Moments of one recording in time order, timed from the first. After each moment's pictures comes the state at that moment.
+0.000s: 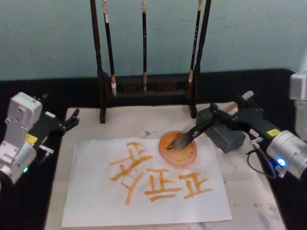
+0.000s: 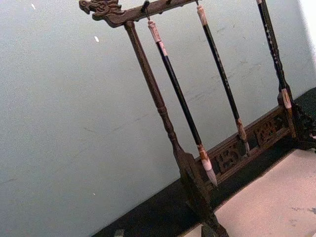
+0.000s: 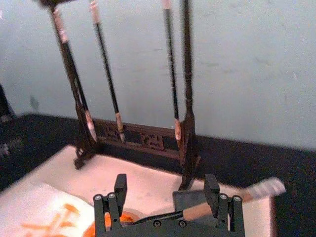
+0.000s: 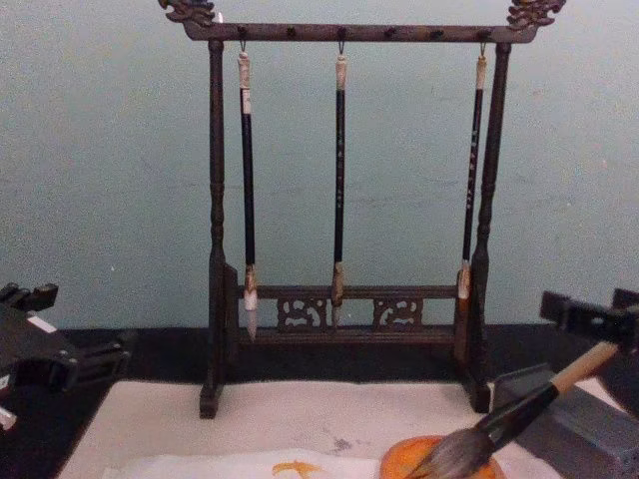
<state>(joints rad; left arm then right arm) -0.20 0.60 0.45 -1.41 -0.25 -0.12 0.03 0.21 0.69 -0.55 -1.58 0.82 -0.05 0.09</state>
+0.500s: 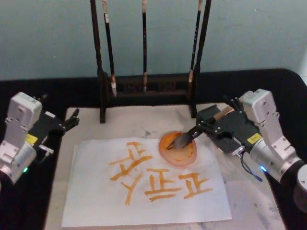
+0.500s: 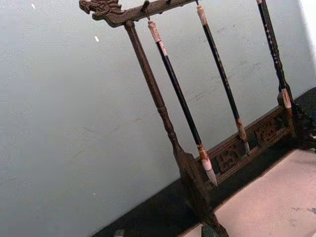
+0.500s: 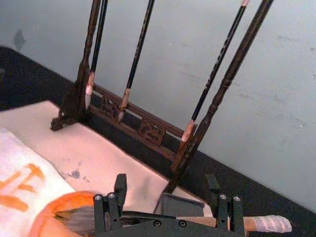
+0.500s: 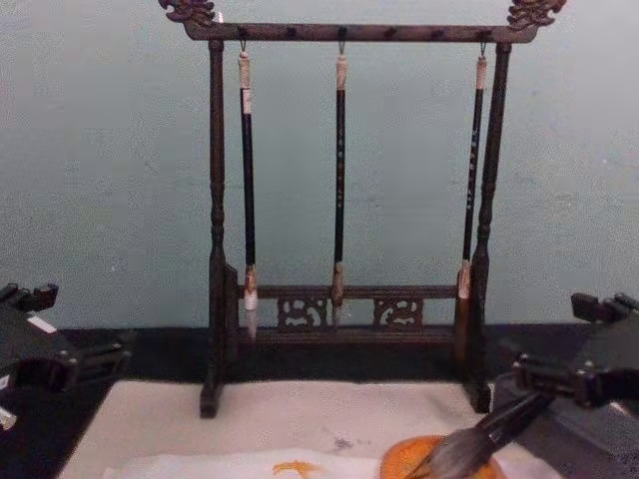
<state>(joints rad) -0.20 0.60 0.45 -1.41 -0.25 -0.12 0.03 0.29 0.65 -0.67 -1.49 0.37 -0.12 -0.01</state>
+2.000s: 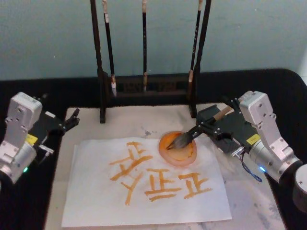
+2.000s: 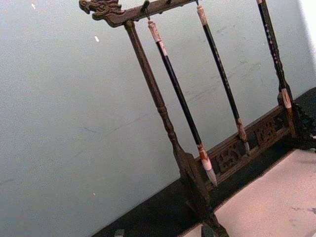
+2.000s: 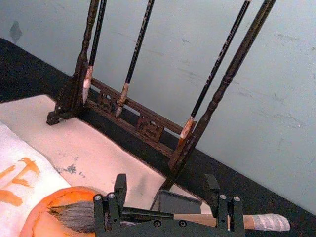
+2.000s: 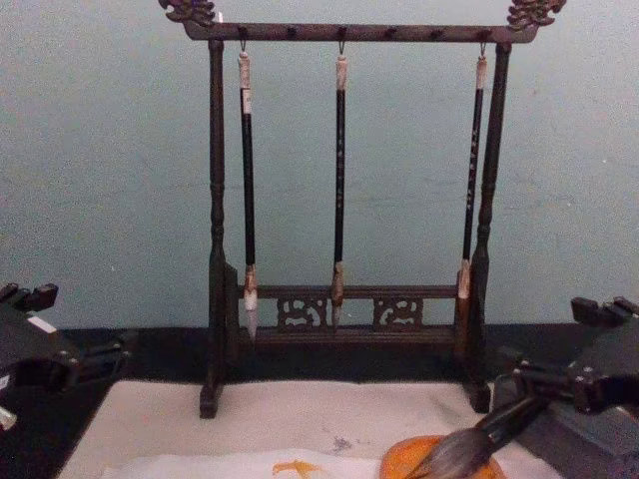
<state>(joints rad) -0.20 0.60 0.45 -1.41 -0.25 -0.12 0.03 0.29 0.64 -0.67 -1.47 0.34 -0.12 -0.02</state>
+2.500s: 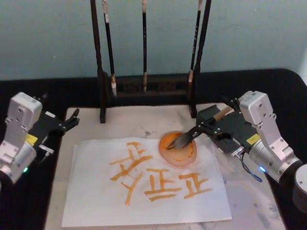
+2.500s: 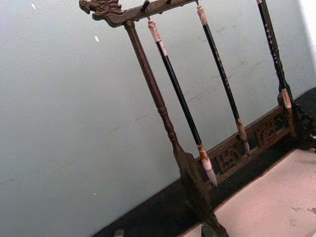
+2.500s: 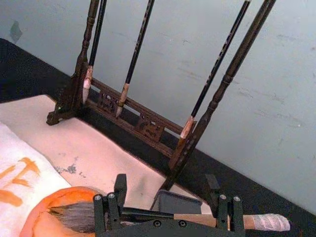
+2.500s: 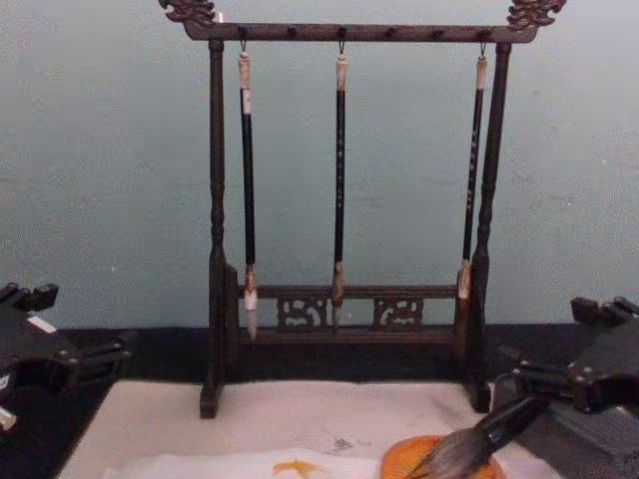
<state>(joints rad) -0.20 0.60 0.45 -1.41 -0.25 -0.12 0.03 0.29 0.64 -0.67 -1.47 0.34 -0.12 -0.02</state>
